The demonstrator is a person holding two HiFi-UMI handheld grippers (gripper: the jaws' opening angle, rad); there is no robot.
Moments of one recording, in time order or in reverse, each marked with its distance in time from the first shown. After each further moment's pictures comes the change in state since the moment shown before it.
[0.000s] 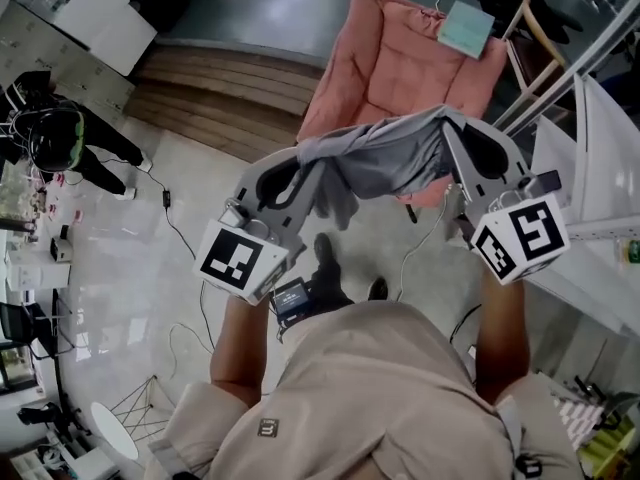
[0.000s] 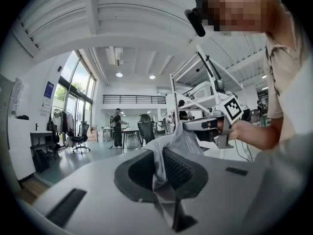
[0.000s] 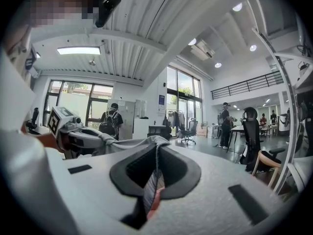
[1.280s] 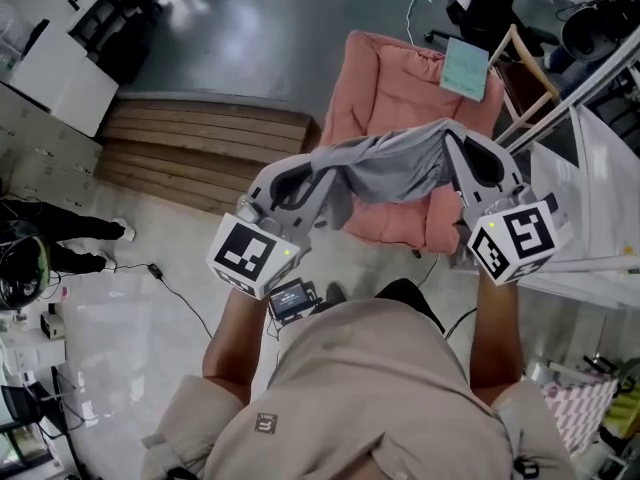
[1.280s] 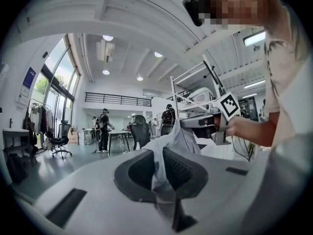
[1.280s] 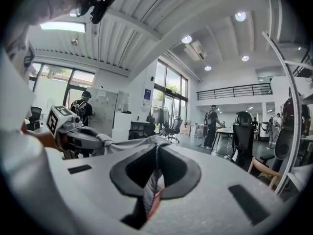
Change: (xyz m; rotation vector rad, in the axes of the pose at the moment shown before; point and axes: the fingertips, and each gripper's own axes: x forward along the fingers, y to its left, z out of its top) left arm 0.091 0.218 -0.023 0.018 -0.088 -0.254; right arm 0.209 -0.032 0.017 -0.034 0.060 -0.221
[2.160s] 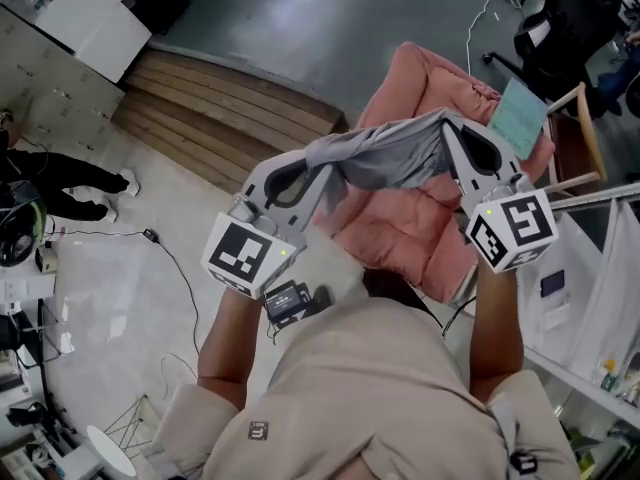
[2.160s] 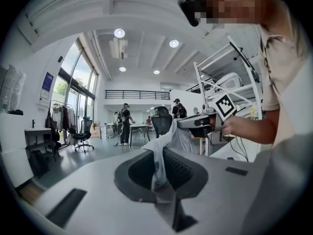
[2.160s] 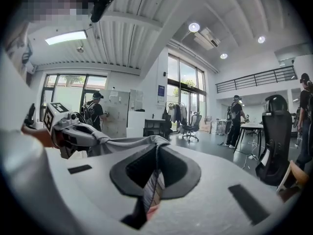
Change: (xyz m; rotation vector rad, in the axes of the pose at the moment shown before) left arm 0.077 0.132 -0.040 -0.047 0.122 0.239; right arm 0.201 -0.067 -0.030 0.011 0.019 0.256
